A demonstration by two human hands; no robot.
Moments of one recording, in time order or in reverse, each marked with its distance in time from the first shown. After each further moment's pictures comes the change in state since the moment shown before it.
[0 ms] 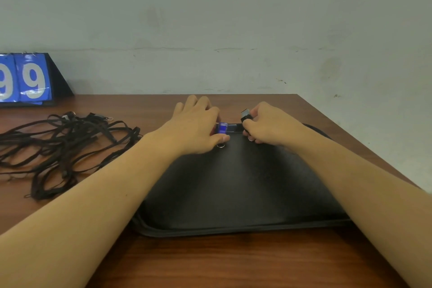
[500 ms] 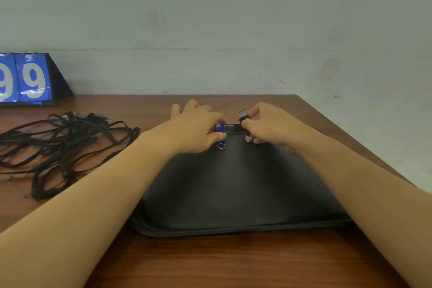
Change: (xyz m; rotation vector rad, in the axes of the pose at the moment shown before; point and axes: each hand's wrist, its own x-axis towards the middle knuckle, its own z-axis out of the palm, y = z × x) left_hand -0.003 -0.001 -0.005 -0.063 -0.085 0.005; right_hand -0.023 -0.011 -0.008 0.169 -0.014 0.009
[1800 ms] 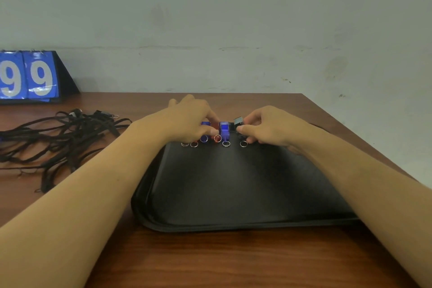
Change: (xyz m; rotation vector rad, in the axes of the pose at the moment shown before) left_hand -0.004 -0.021 -0.013 -0.061 -0.039 0.011; right_hand -0.002 0.001 0.007 -0.091 -0.077 -0.057
